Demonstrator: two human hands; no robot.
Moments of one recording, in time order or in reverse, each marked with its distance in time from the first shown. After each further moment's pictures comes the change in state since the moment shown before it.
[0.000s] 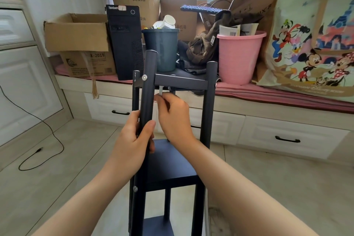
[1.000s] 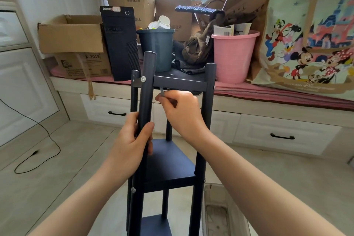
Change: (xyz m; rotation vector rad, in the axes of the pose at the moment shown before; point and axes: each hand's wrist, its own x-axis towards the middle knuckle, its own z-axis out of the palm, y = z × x) left_hand -0.006 0.006 0.005 0.036 -0.054 -0.019; right_hand 0.002 -0.017 -0.046 -0.124 -0.112 0.018
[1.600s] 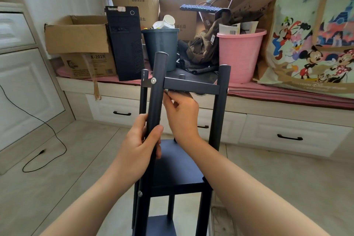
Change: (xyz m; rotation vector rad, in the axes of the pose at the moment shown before) left_hand -0.003 0.003 -0.002 -0.041 -0.052 -0.001; right_hand 0.006 0.018 0.042 0.061 0.328 -0.094
